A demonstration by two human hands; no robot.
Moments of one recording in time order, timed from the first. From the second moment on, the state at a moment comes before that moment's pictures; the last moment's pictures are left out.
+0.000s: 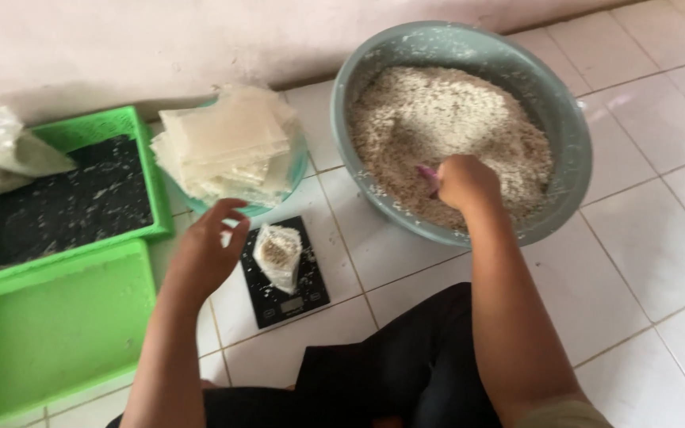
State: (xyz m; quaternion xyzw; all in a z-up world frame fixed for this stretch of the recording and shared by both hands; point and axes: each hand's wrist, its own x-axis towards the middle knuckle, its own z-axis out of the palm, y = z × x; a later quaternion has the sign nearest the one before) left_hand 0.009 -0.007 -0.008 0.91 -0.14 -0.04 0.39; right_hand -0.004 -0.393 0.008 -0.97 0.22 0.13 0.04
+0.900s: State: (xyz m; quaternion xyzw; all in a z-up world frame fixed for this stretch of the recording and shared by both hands) left_hand 0.031 -0.005 -0.068 0.92 -0.29 -0.09 0.26; right_hand -0.030 -0.232 -0.053 -0.97 -0.21 -0.05 0.08
